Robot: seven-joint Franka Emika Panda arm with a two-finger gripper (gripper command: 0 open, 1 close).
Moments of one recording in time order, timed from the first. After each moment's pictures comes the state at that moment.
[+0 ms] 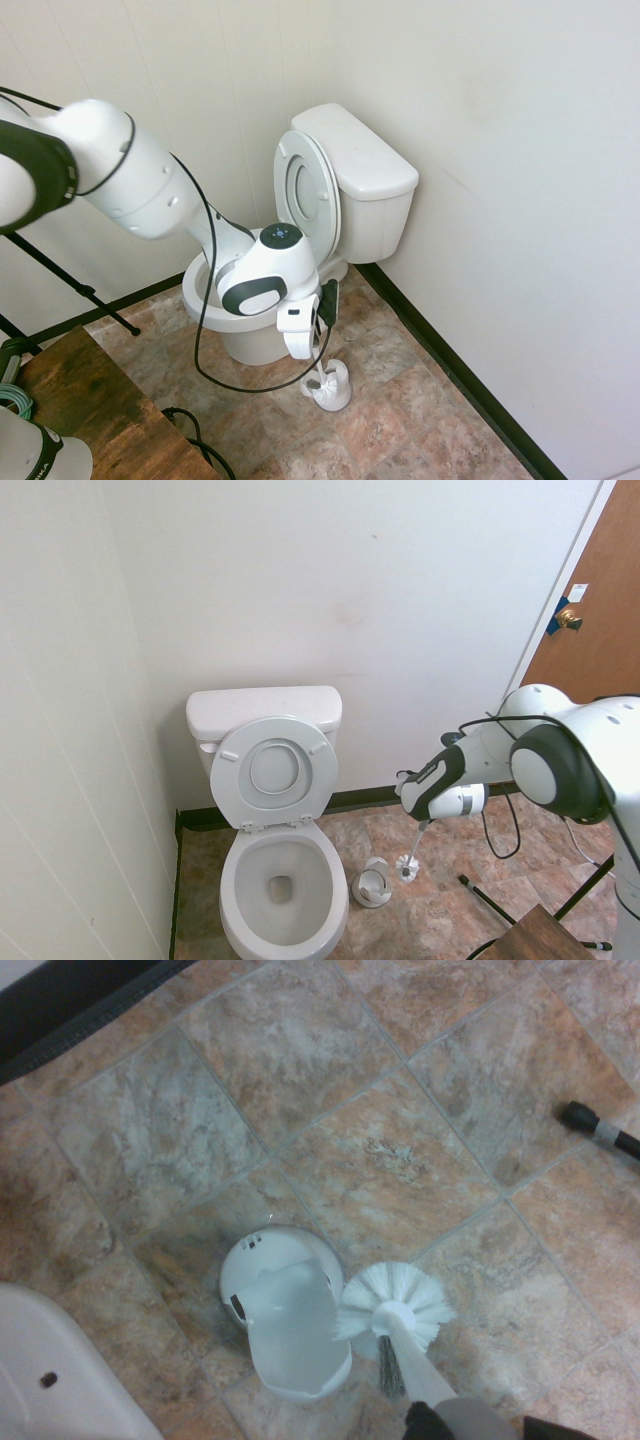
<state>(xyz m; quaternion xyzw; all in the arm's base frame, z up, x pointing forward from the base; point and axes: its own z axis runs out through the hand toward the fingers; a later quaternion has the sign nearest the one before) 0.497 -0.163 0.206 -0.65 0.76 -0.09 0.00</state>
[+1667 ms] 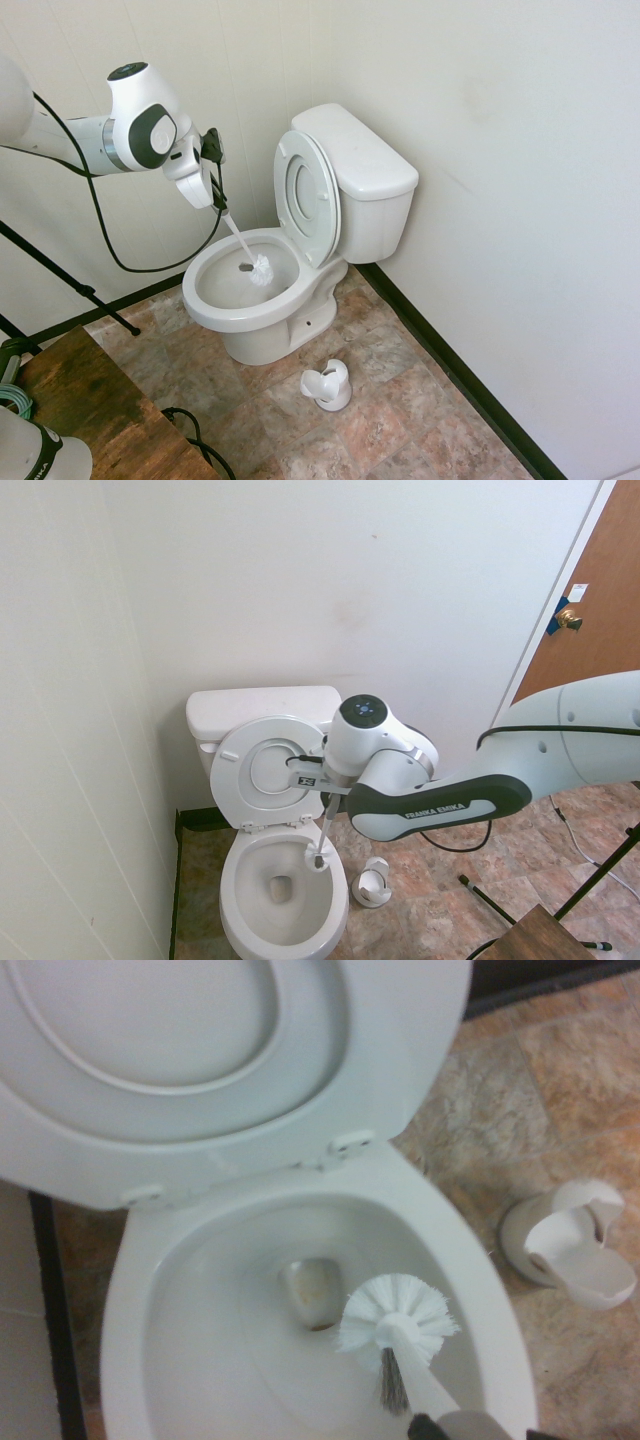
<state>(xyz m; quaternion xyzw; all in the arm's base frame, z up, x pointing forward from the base) 0.537 0.170 0.357 -0.75 0.65 -0.14 0.06</state>
